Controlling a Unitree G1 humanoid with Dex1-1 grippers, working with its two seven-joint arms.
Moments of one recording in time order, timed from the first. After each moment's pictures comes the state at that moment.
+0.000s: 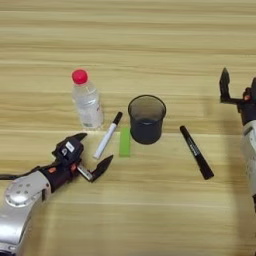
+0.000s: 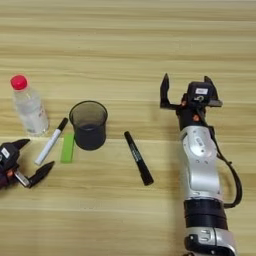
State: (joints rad) left arm 0.13 0.40 -0.05 0.03 -0.14 0.02 -0.65; right arm -0.25 -0.12 -0.17 0.15 0.10 -0.14 0.01
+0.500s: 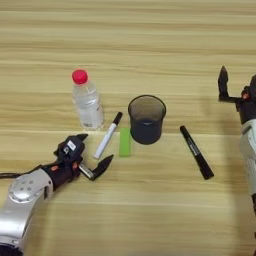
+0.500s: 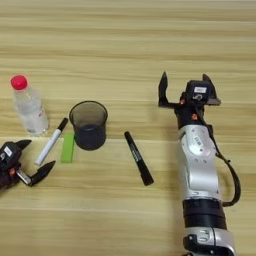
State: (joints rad) left arm 0.09 0.39 -0.07 0.10 -0.14 0.01 -0.65; right arm -0.25 -0.11 -0.17 0.13 0.11 -0.14 0.01
